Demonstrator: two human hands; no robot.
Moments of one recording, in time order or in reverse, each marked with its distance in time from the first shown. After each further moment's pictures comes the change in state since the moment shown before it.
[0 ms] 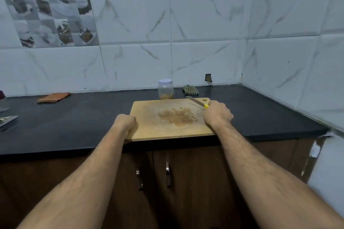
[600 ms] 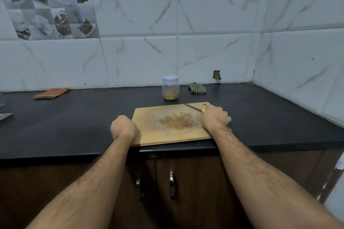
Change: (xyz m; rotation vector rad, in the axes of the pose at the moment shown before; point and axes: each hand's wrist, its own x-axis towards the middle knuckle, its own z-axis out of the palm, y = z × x) left_hand 0.067 -0.023 0.033 0.479 0.267 0.067; right_hand 0.037 -0.024 0.057 -0.144 -0.075 -0.013
